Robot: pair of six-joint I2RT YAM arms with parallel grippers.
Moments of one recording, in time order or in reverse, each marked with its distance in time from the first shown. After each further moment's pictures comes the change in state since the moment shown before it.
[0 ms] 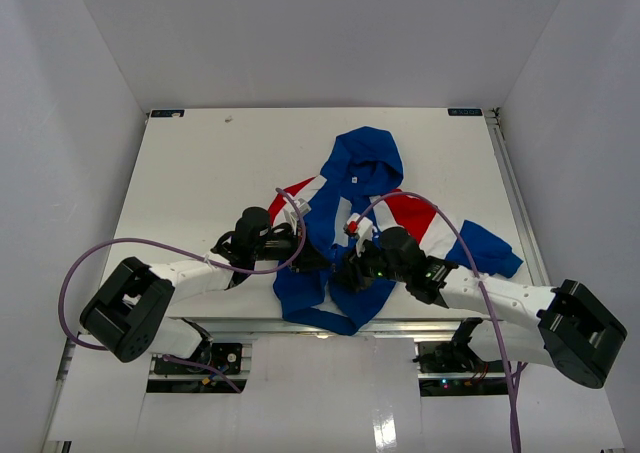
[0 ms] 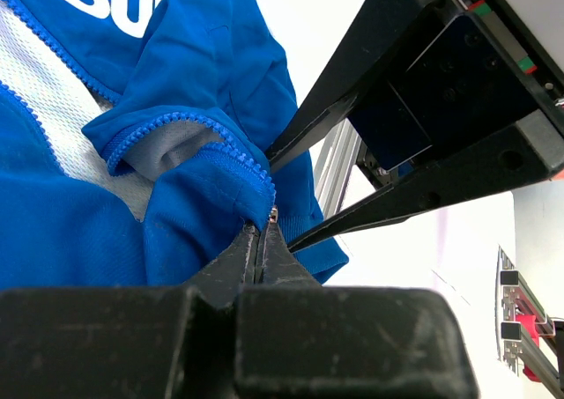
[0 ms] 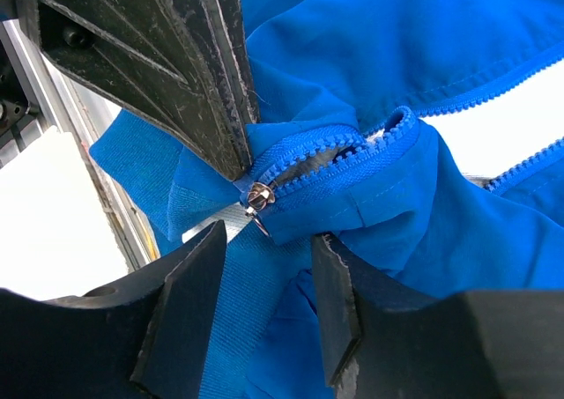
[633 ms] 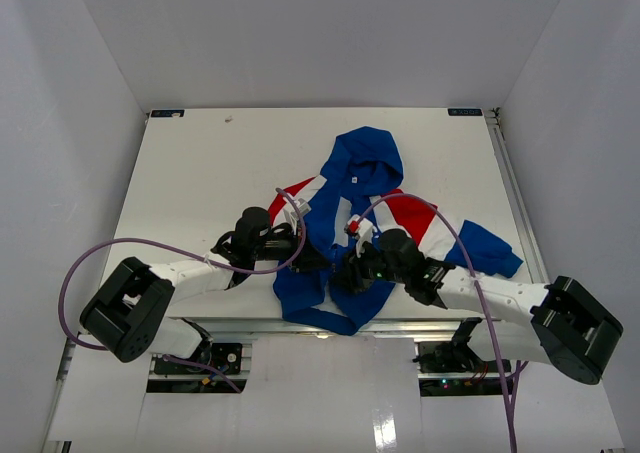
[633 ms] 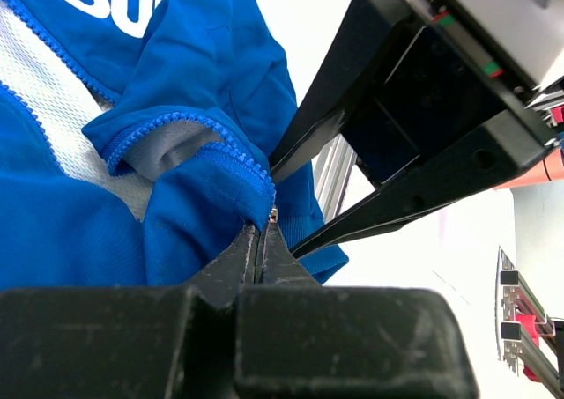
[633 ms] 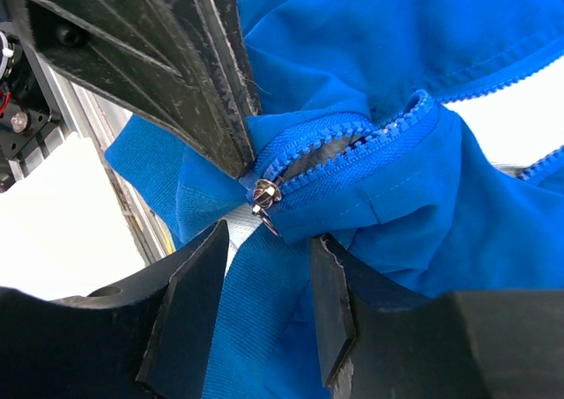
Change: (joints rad) left arm 0.000 0.000 0.000 0.000 0.000 0.000; right arm -0.002 0.031 -0.024 0.059 -0.026 0.083
